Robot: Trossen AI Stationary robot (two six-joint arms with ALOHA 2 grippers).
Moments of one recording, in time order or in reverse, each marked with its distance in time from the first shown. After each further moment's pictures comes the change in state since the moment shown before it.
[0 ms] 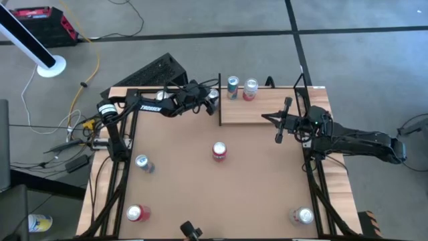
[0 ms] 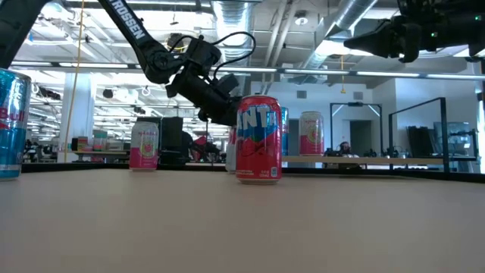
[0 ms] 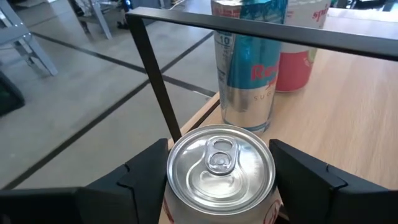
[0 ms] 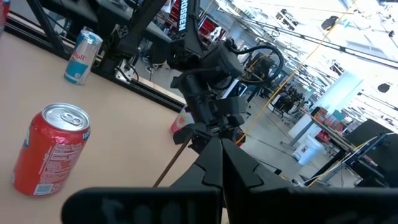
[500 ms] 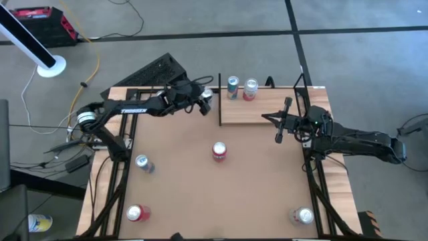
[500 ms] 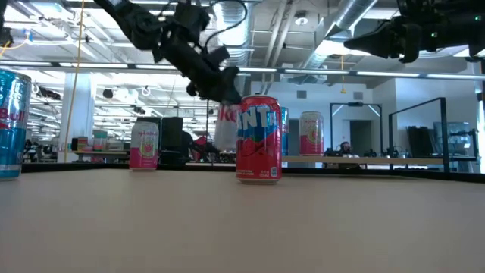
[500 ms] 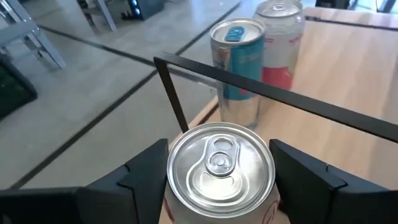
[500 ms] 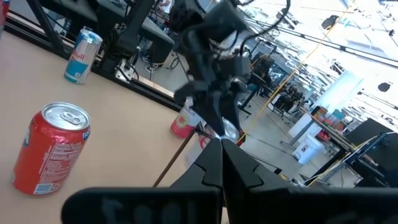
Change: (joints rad) left arm -0.054 -0.254 -0.003 -0.217 -0.069 0.000; right arm 0.000 0.000 0.000 -0.002 0.000 0.000
